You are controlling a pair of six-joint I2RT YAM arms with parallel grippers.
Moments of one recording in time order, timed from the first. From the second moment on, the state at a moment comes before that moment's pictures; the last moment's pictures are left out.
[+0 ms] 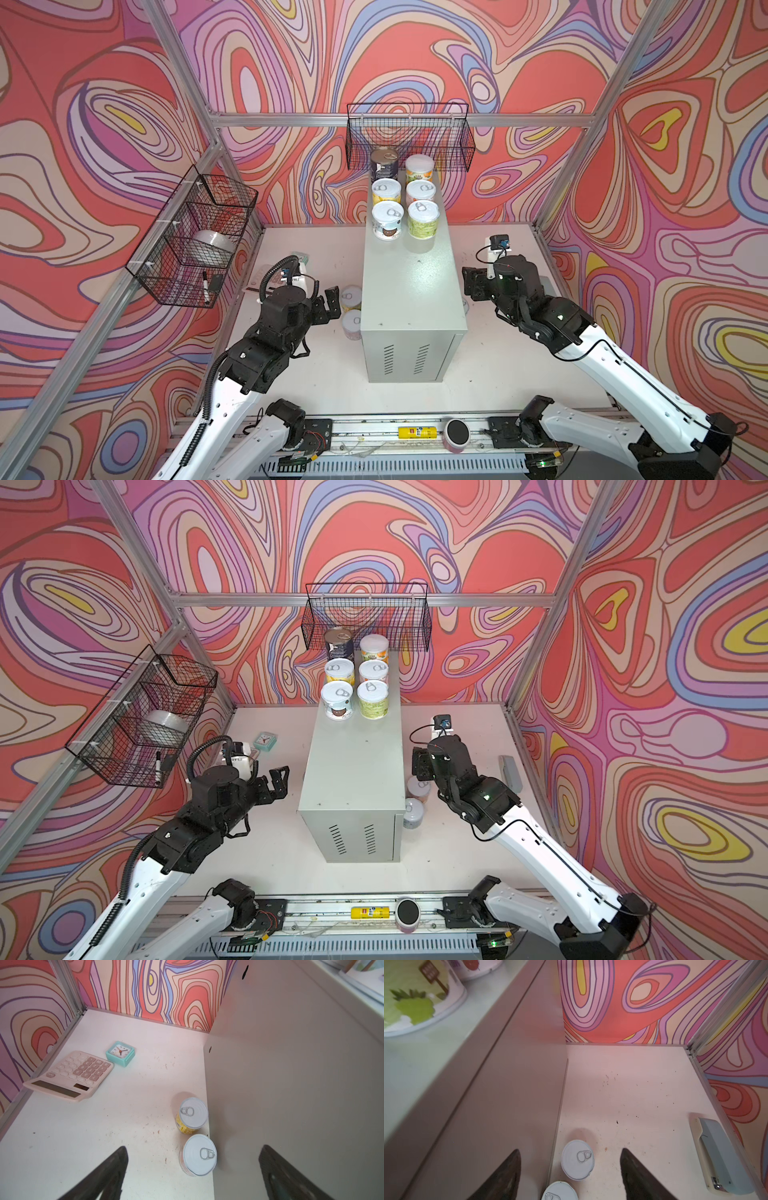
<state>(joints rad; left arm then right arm) -0.44 0.73 0.88 -0.65 -0.25 -0.46 0.60 1.04 1.11 -0.60 0.39 0.34</state>
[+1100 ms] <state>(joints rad) -0.70 0.78 0.59 -0.57 -0.38 -0.64 0.22 1.02 0.66 -0.31 -0.16 0.63</state>
